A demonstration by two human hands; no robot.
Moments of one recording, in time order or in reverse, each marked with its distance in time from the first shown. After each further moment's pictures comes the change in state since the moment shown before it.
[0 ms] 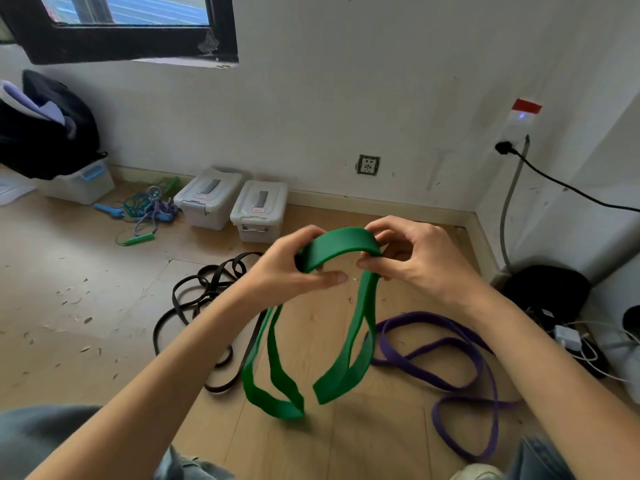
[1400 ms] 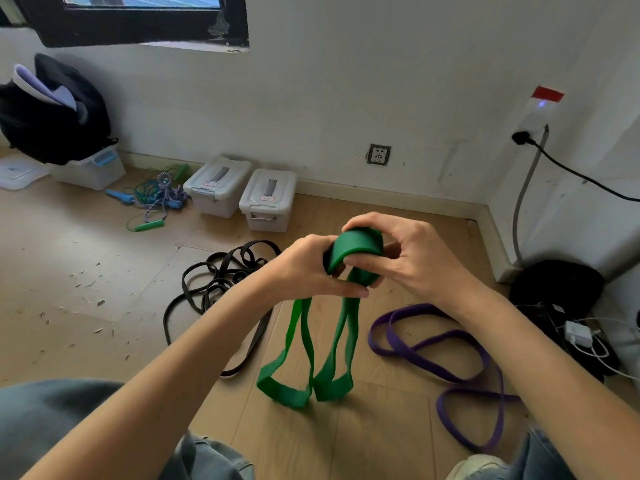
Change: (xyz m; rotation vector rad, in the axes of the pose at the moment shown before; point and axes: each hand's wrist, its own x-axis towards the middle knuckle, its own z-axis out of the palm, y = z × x) left_hand 0.001 0.004 0.008 0.224 -0.153 -0.058; right_hand 0.000 -0.012 0.019 0.017 -0.077 -0.153
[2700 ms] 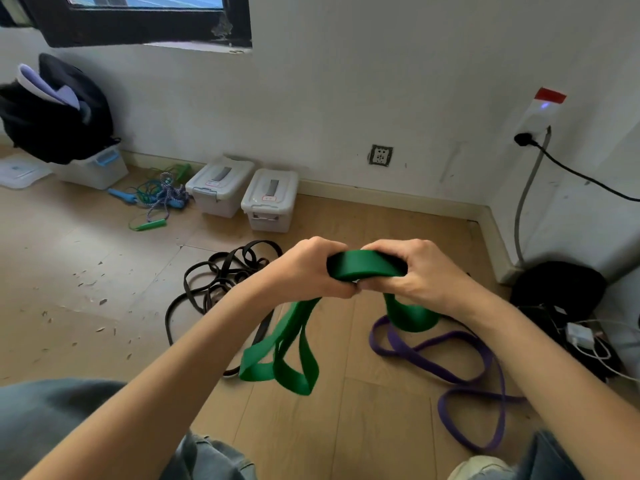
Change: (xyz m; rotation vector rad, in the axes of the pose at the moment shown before) left_hand -0.001 0.000 -0.001 0.204 -0.011 -0.054; right_hand -0.010 0.015 0.000 -0.019 -0.160 0.170
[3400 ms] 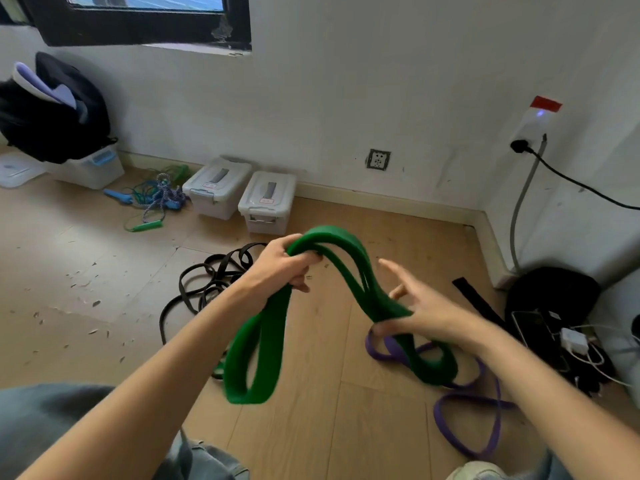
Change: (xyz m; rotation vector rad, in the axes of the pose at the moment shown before) left_hand 0.002 -0.049 0.006 -0.800 0.264 -0.239; right_hand -0.016 0.057 0.014 0.260 -0.241 0.384
